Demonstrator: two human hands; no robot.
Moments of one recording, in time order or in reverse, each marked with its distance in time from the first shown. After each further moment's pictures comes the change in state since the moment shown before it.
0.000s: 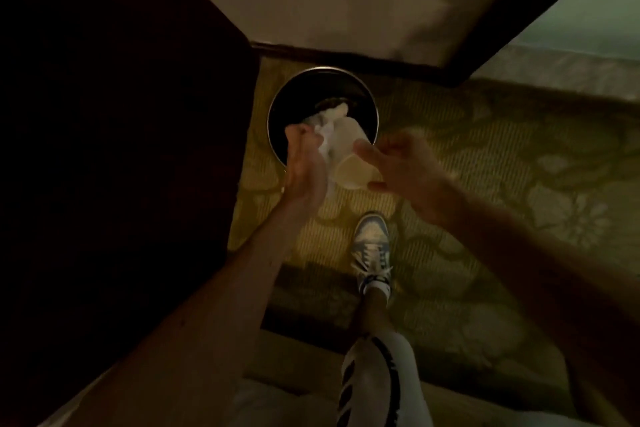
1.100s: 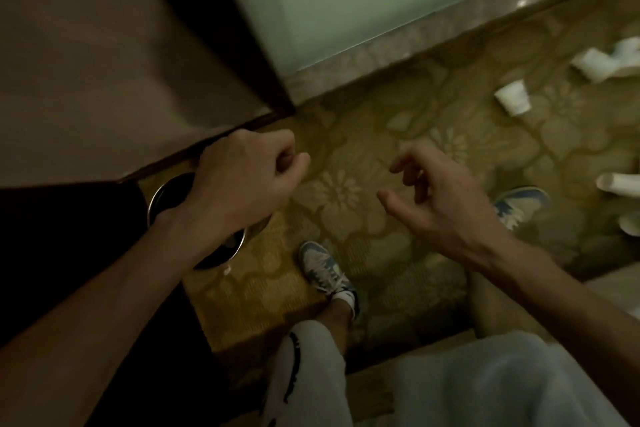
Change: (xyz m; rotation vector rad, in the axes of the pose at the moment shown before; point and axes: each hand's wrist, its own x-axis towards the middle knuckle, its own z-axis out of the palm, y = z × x) left_hand -0.094 0.168 0.150 1.187 -0.692 1.094; right_hand -0.179 0.034 -0.201 -0.399 0.633 -0.266
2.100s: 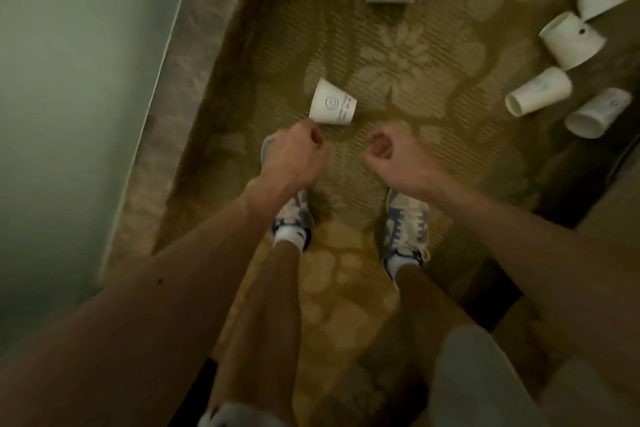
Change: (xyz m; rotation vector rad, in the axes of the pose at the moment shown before) left_hand 0.413 0.344 0.408 0.178 -0.726 0.047; right_hand 0.148 0.513 -0.129 0.611 0.110 0.856
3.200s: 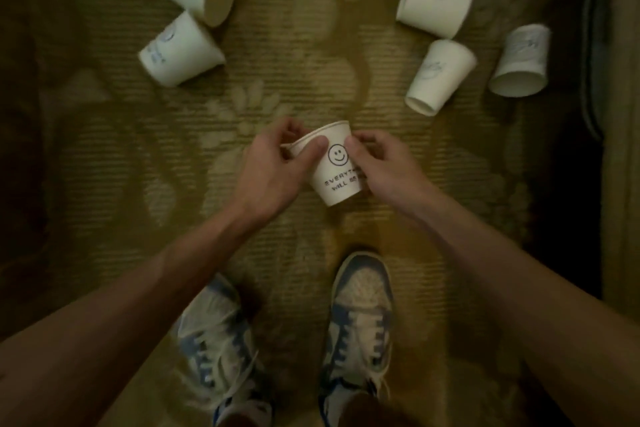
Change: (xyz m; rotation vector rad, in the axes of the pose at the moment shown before) left_hand 0.145 0.136 0.128 -0.258 -0.049 0.554; right_hand 0.120 0.169 -0.052 0.943 0.449 0.067
